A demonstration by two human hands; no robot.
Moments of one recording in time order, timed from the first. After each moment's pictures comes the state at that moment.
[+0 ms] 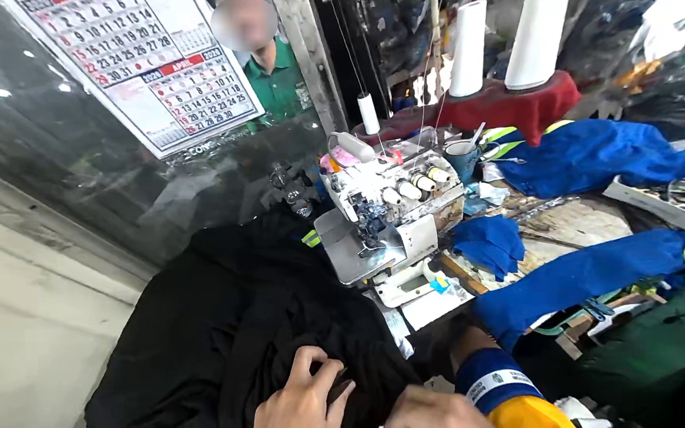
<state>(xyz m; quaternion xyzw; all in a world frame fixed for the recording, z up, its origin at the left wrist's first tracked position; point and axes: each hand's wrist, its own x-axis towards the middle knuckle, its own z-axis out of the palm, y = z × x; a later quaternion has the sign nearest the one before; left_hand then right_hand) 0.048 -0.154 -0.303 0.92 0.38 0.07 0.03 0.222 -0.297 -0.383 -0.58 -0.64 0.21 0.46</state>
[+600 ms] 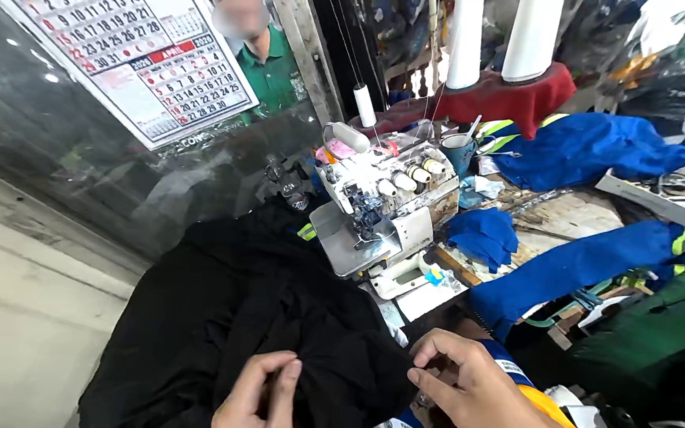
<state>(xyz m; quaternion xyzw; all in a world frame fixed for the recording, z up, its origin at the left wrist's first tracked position) 0.019 -0.150 -0.295 0.84 0.35 0.34 0.22 0.269 -0.293 -0.388 -0.59 -0.51 0.26 0.56</state>
